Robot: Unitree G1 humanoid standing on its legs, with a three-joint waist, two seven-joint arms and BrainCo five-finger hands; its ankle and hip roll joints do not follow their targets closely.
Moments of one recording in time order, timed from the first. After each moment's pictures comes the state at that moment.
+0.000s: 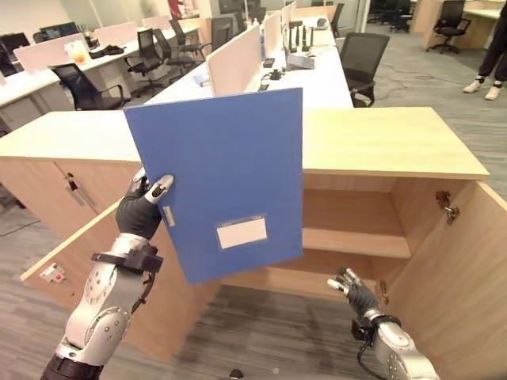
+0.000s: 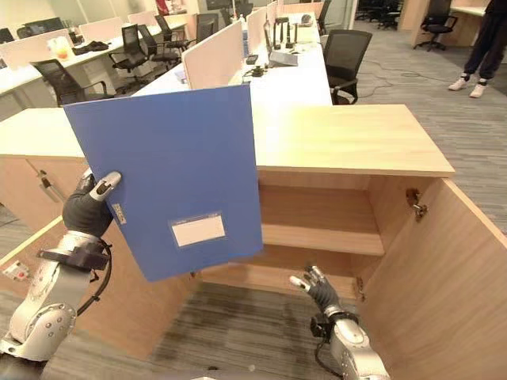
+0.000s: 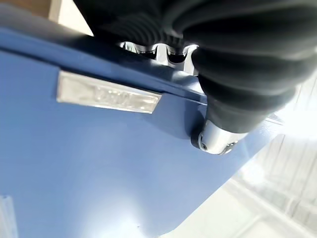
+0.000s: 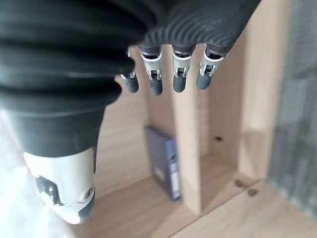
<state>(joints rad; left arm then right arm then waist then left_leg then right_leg) 0.07 0.57 -0.04 -0.33 -0.95 -0.20 0.01 0.15 -0.39 0.18 0.25 0.49 -0.03 0.06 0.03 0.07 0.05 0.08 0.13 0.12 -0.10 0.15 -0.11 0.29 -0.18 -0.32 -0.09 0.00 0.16</state>
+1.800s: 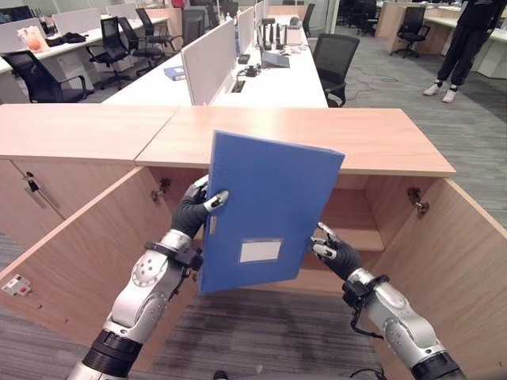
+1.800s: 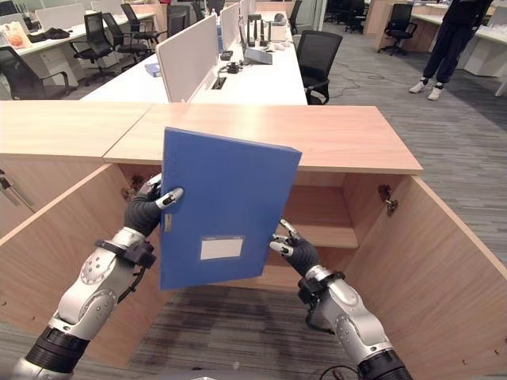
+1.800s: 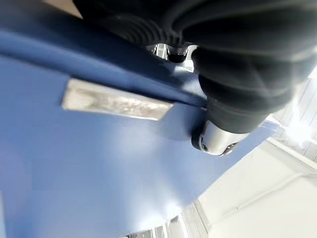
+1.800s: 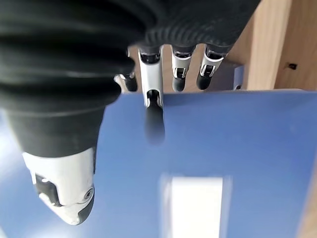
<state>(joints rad) -0.09 0.52 -0.24 -0.16 -0.70 -0.11 -0.10 0.02 -0.45 0.29 0.08 0.73 0.01 0.24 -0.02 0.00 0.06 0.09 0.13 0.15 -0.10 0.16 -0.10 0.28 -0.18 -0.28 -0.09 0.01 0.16</state>
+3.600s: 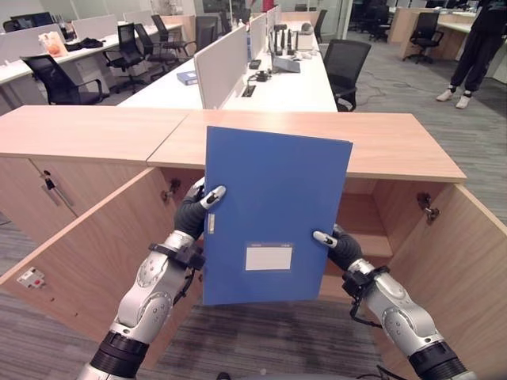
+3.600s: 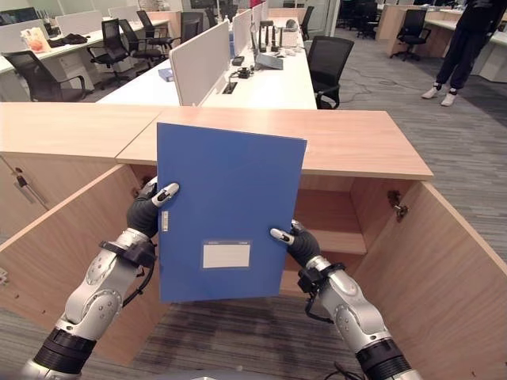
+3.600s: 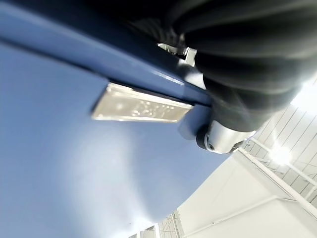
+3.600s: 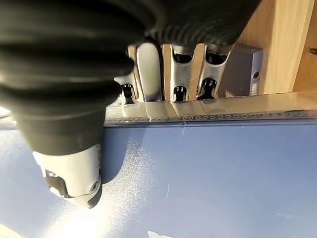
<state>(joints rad) -0.08 0.45 -0.23 -0.15 -0.84 -0.09 -0.12 -0.04 -0.46 0.30 0.07 0.81 0.01 0.24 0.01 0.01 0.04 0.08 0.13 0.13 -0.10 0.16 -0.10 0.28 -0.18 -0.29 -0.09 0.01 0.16</state>
